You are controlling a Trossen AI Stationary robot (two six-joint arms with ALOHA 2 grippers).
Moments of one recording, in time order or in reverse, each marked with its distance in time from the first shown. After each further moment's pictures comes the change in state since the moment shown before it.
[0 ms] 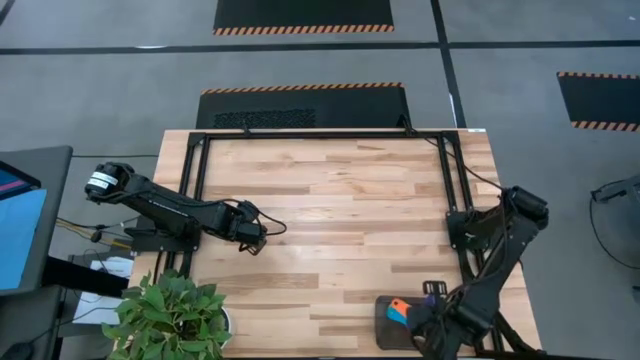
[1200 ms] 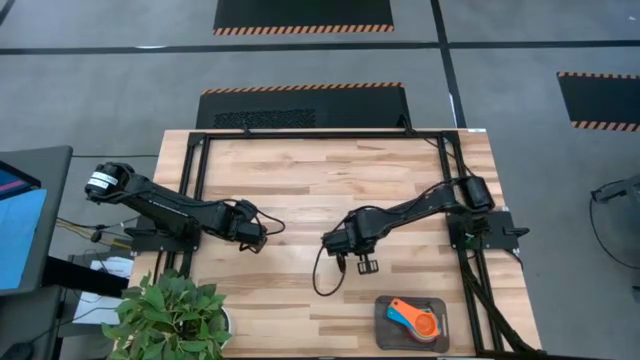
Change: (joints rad) left arm 0.000 0.000 0.000 -0.004 0.005 -0.095; right arm -0.745 0.231 0.002 0.052 0.107 -0.935
